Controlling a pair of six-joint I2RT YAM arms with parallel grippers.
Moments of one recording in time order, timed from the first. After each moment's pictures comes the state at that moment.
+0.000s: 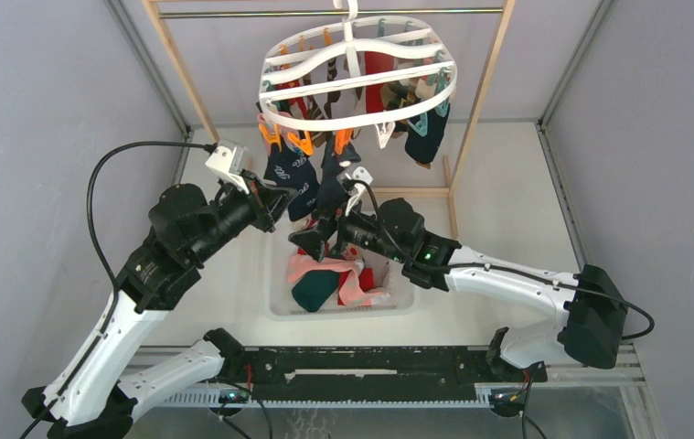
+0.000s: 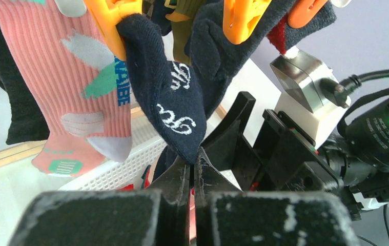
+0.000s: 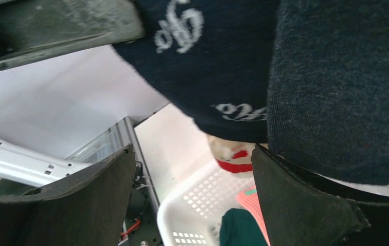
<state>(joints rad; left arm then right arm) -0.66 0.82 1.22 -0.50 0.02 -0.32 1.05 1.35 1.01 0.32 -0.08 0.41</state>
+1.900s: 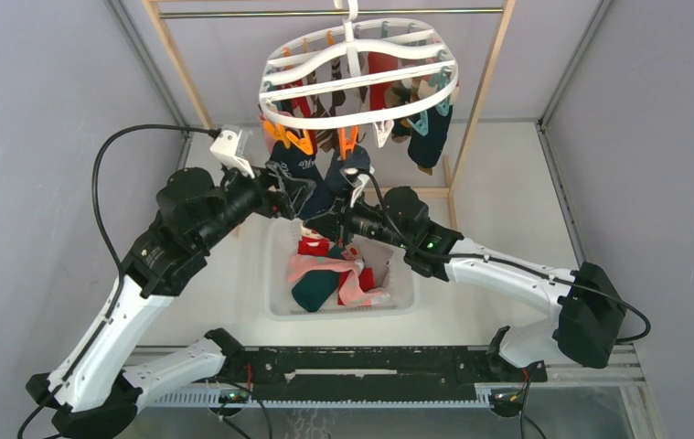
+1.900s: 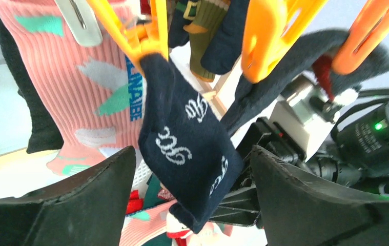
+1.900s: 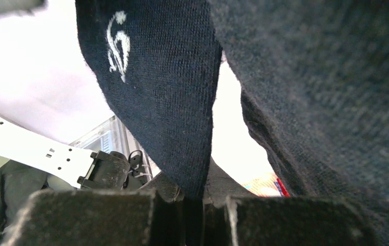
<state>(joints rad) -0.66 0.90 1.29 -0.52 -0.03 -0.32 0.94 1.38 1.01 0.32 -0.25 0.41</state>
